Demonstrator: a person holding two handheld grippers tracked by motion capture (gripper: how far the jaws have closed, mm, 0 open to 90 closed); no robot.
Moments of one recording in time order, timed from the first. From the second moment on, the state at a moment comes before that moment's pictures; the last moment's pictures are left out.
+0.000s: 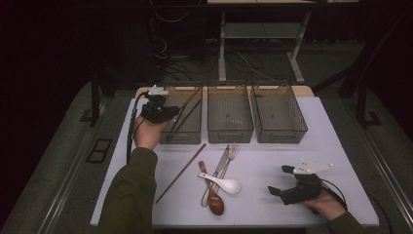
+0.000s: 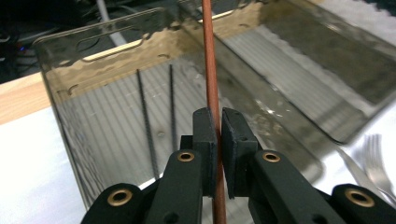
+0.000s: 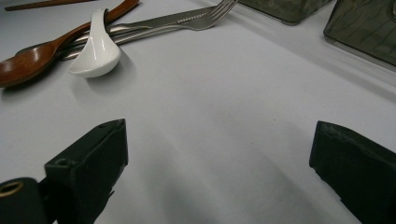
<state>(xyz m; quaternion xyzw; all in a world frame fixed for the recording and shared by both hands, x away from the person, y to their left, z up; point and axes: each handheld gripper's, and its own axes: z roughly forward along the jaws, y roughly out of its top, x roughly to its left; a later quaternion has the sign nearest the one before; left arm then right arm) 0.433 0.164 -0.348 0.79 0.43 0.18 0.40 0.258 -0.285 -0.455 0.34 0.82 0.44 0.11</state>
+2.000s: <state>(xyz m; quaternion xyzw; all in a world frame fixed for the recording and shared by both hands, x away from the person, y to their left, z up) 0.476 0.167 -0.367 0.77 0.46 0.17 0.40 0.257 -0.284 -0.455 0.34 0.82 0.44 0.10</state>
